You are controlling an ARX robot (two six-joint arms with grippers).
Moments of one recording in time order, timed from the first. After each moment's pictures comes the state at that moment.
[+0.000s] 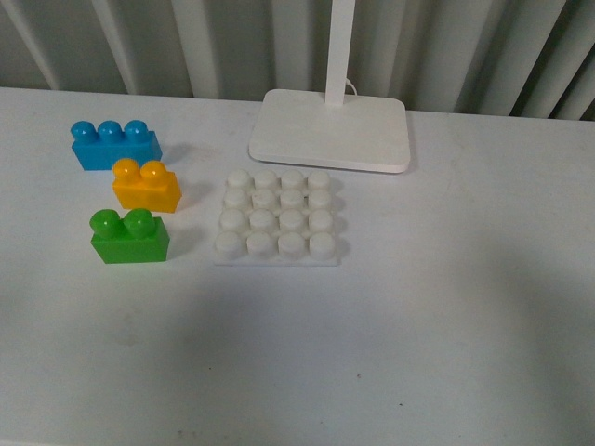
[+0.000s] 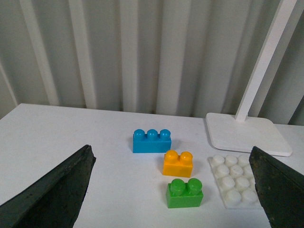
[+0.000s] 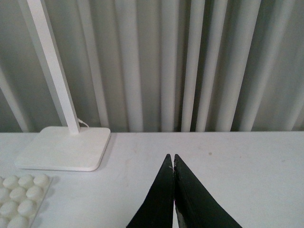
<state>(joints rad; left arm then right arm) 0.00 0.00 0.01 0.00 0.00 0.00 0.00 0.50 0.03 0.46 0.00 0.00</state>
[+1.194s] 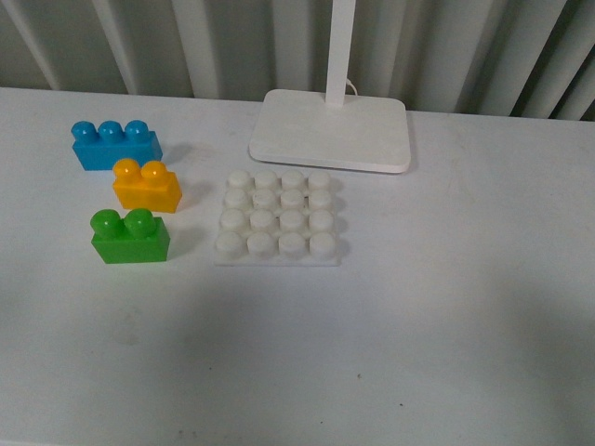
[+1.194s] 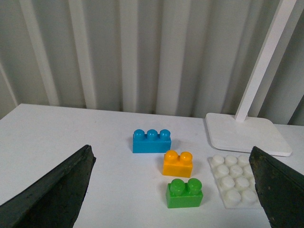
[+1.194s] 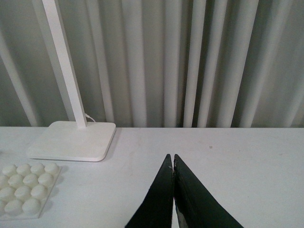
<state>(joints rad) 0.00 0.00 0.01 0.00 0.00 0.00 0.00 0.01 0.01 0.00 0.00 0.00</state>
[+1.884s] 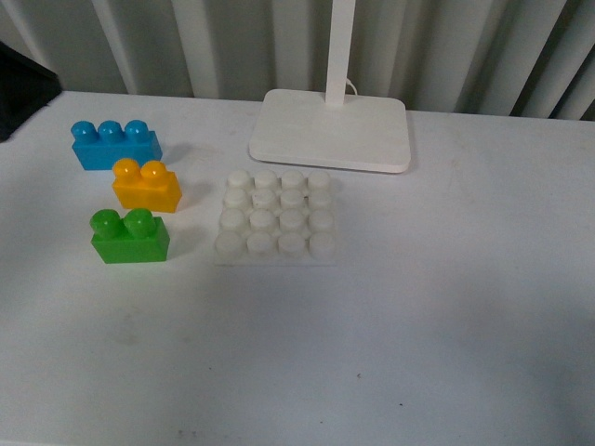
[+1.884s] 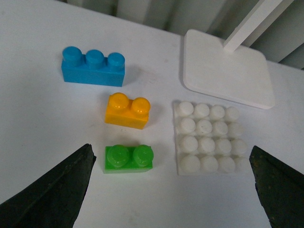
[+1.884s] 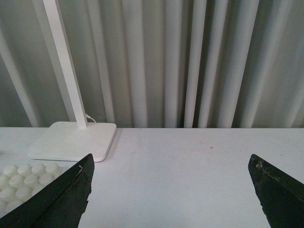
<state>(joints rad) -0.20 1.27 0.43 0.37 -0.02 -0.28 0.00 0.00 0.01 0.00 0.00 0.00</state>
